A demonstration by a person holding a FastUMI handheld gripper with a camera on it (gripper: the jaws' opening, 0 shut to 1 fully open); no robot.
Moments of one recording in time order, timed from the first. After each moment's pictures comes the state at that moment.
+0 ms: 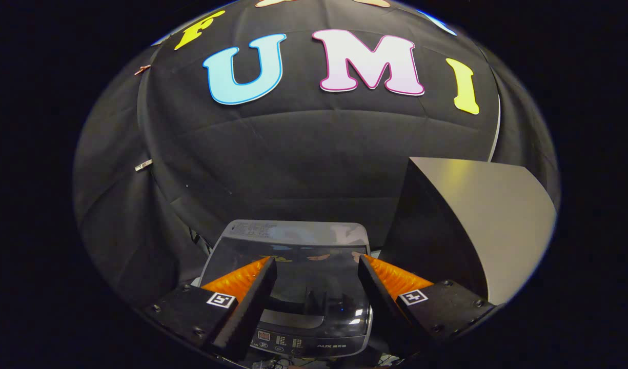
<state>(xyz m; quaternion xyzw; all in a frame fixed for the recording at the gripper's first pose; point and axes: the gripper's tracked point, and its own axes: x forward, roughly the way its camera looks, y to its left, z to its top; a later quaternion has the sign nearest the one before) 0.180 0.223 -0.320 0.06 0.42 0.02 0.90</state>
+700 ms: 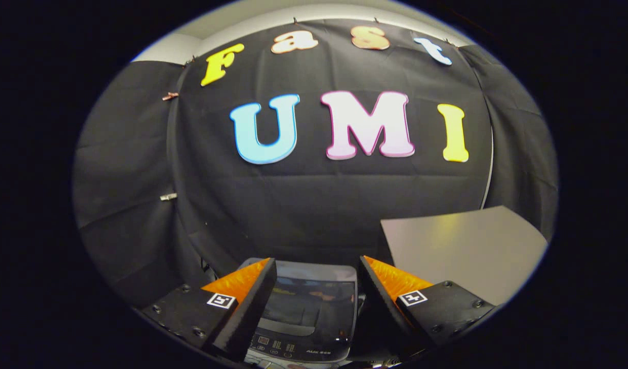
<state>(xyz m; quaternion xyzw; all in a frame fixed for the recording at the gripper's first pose) 0.168 0.204 -0.199 0.07 0.24 0.06 0.97</state>
